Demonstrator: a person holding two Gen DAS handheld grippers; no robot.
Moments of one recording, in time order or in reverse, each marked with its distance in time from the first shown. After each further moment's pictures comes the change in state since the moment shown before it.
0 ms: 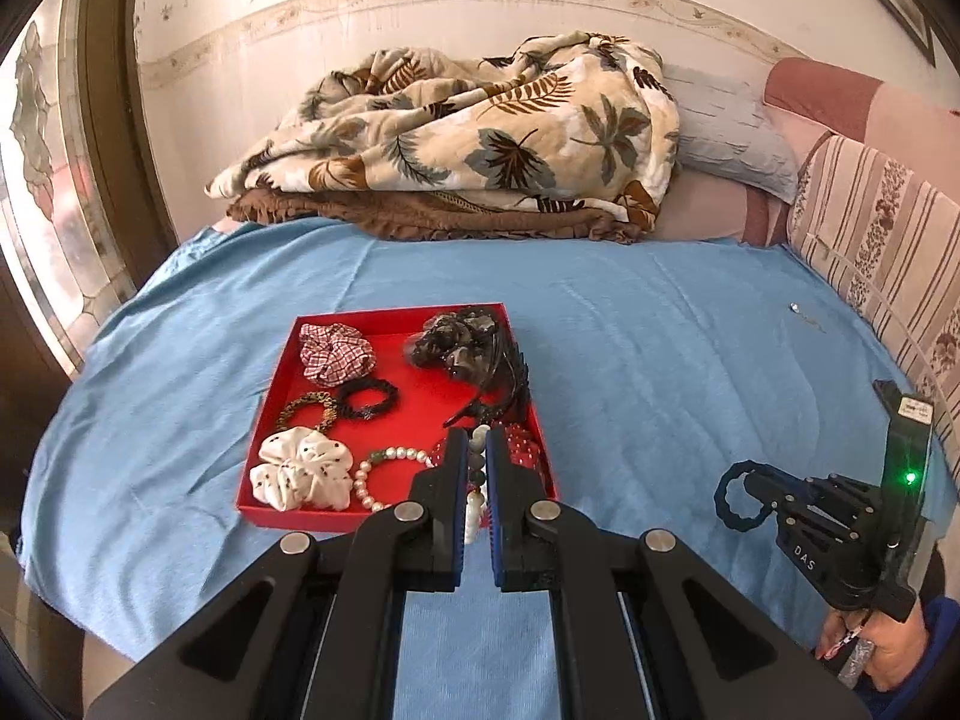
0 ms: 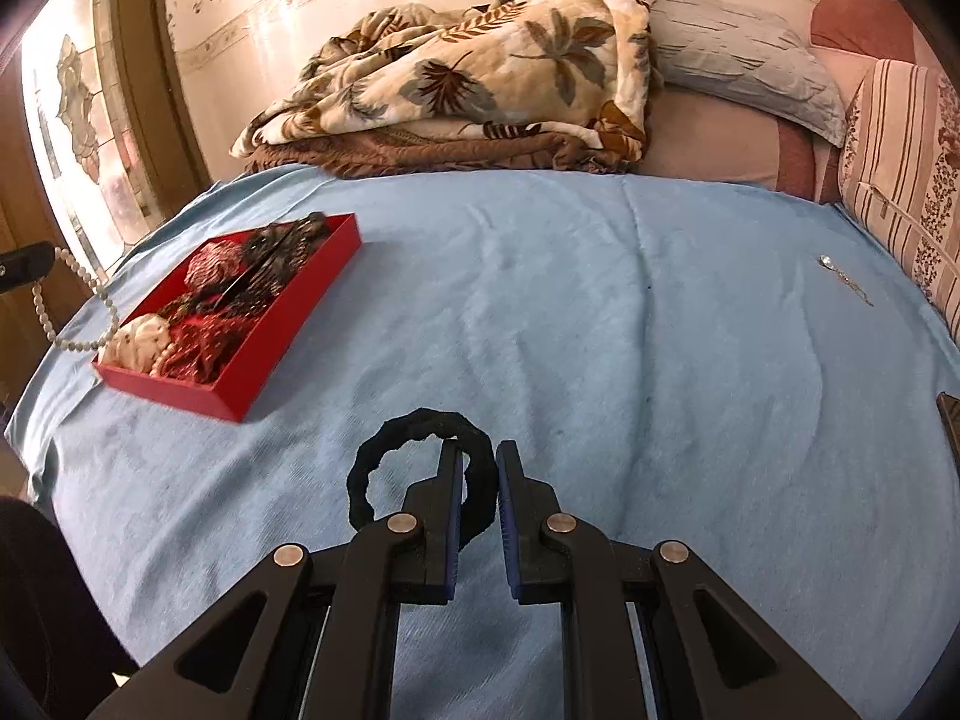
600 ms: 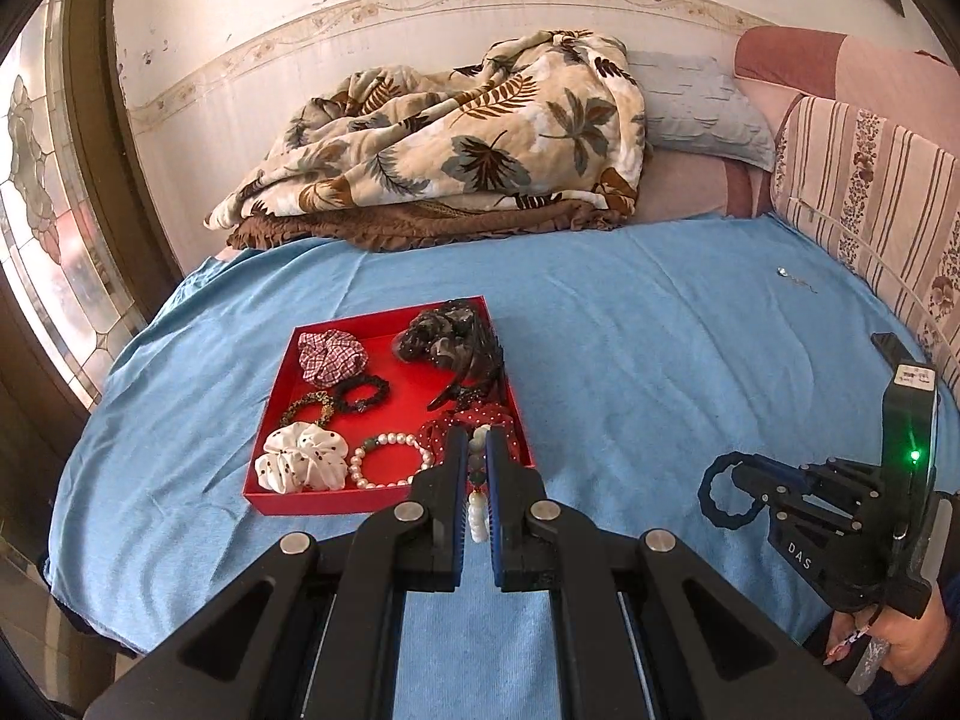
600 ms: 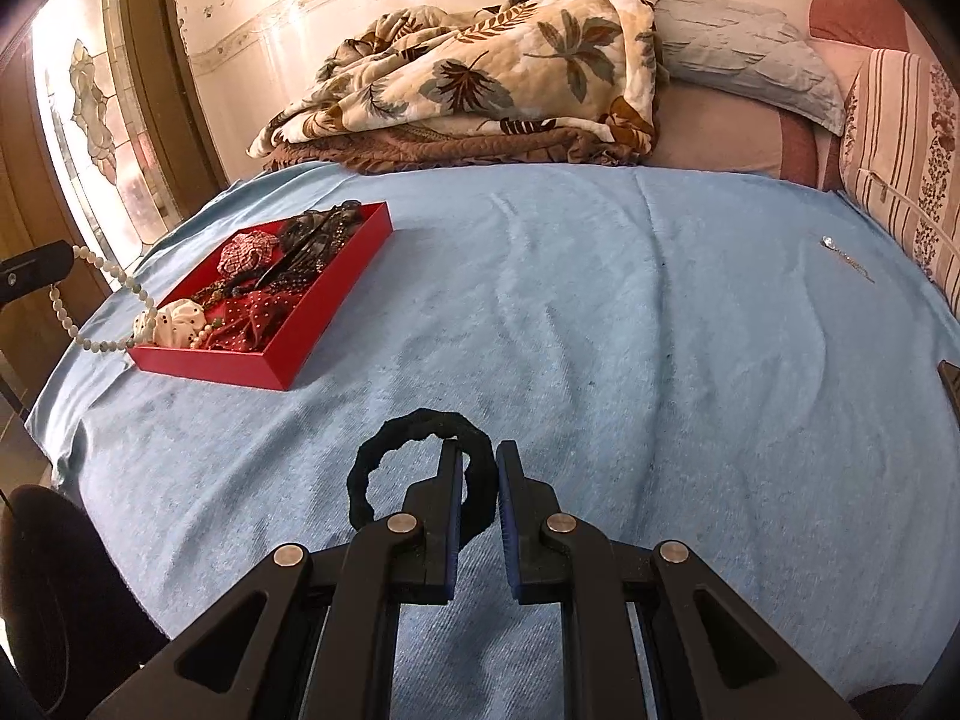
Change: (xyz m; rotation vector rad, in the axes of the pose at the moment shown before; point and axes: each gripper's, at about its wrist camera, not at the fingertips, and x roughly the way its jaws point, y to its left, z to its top) left arm -0.020 -0.031 -0.018 0.089 -0.017 0.037; right arm -0.016 0.014 -0.019 0.015 0.004 0.033
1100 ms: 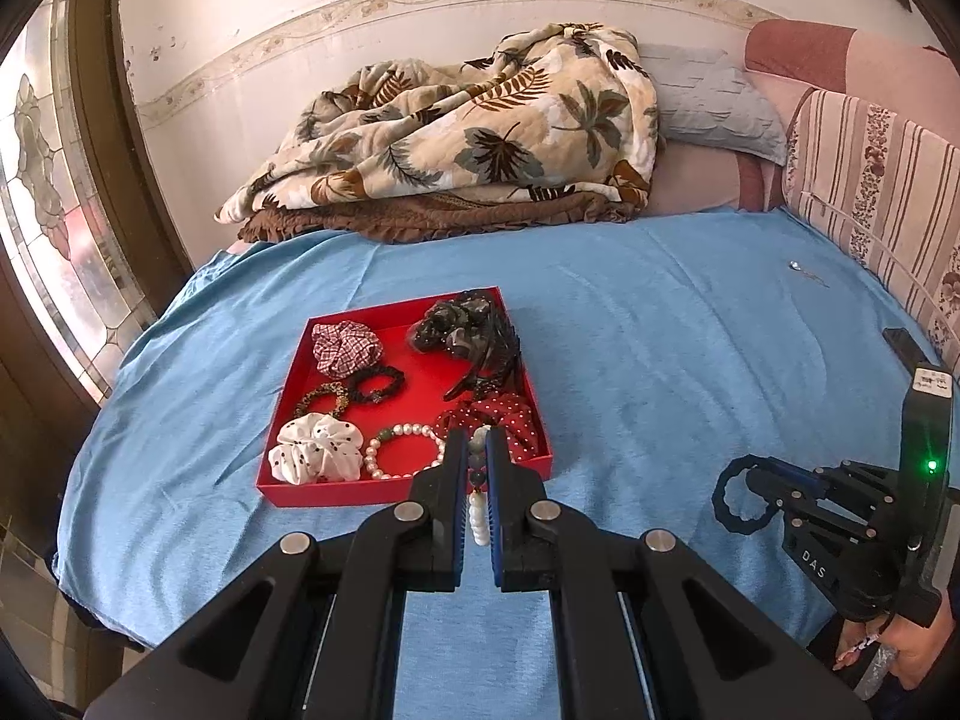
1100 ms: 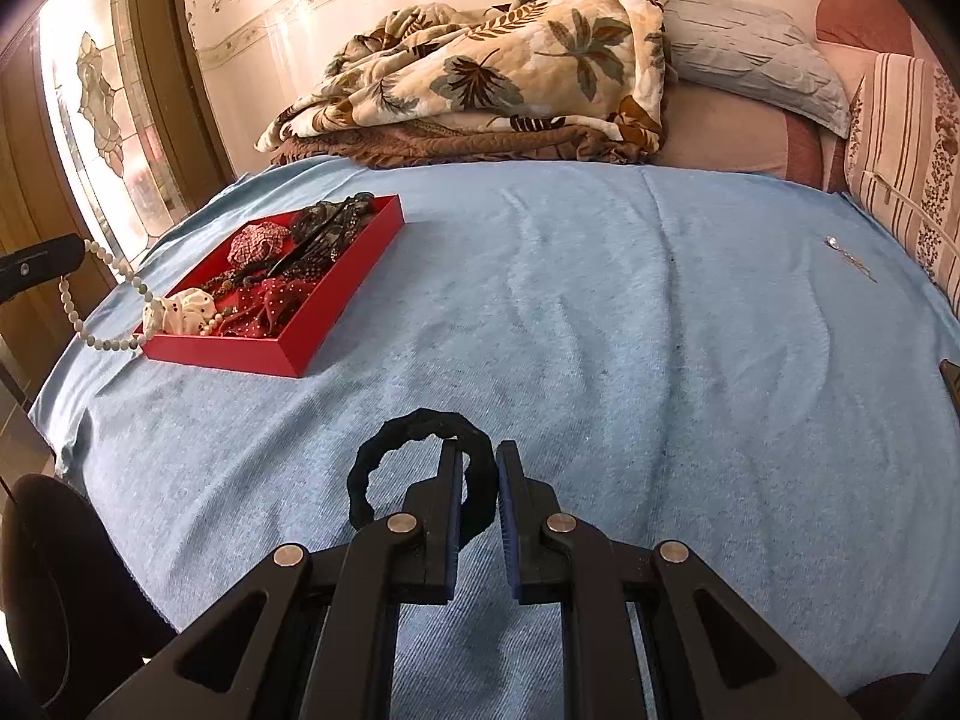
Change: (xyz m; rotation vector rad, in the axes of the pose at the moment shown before) left arm 0.003 0.003 -0.002 -0.002 0.015 0.033; right arm -0.002 0.008 -0.006 -0.011 0.003 0.002
